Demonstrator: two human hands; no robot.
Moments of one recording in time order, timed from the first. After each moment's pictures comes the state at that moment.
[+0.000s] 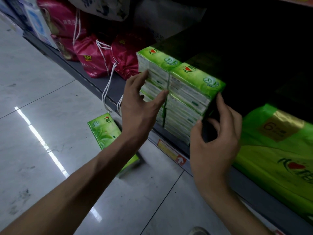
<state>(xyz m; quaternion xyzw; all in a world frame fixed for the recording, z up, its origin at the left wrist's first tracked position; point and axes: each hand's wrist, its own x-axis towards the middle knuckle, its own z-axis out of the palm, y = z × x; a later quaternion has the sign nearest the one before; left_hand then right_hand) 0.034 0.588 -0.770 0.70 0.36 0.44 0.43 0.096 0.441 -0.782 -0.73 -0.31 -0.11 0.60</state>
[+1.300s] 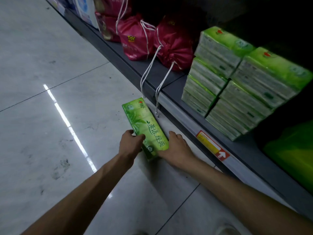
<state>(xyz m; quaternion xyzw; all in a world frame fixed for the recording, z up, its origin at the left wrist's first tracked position) -0.110 0.625 -0.909 0.46 0.66 0.17 0.56 0.027 0.542 -0.905 -0.82 -0.44 0.35 0.10</state>
